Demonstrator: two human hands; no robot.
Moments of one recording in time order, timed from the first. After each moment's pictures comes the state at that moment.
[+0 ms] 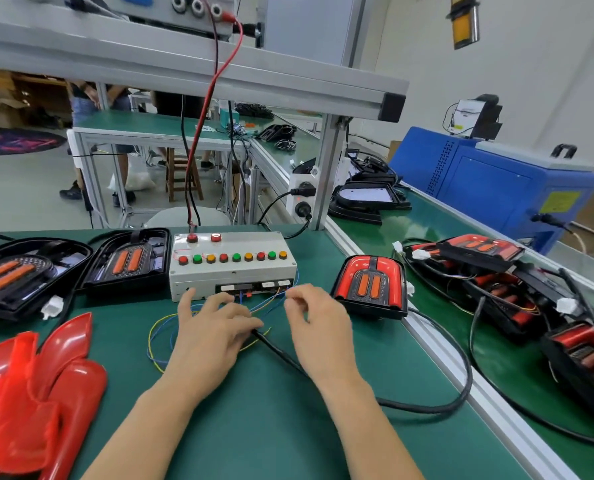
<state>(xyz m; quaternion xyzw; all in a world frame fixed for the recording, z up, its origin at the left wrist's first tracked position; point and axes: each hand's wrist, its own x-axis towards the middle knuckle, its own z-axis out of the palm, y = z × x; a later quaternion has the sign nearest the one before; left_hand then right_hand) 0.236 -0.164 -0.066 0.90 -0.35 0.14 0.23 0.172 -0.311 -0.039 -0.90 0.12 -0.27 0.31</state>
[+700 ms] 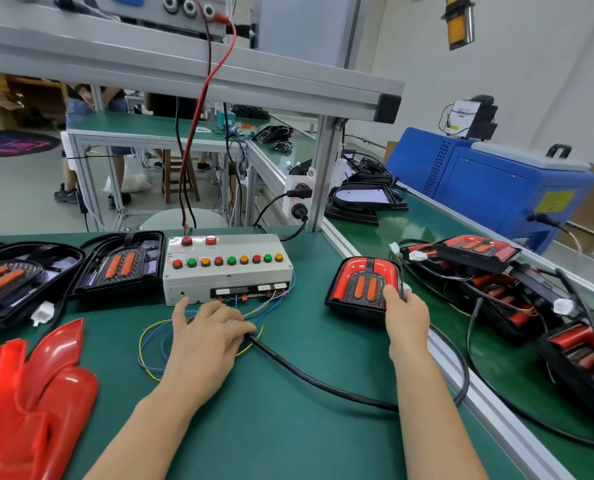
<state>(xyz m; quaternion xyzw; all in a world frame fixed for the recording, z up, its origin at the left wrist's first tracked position) 0.242 -0.167 -0.071 0.93 -0.30 0.11 0.17 0.175 -0.429 -0.047 -0.65 0.42 -0.32 0.55</state>
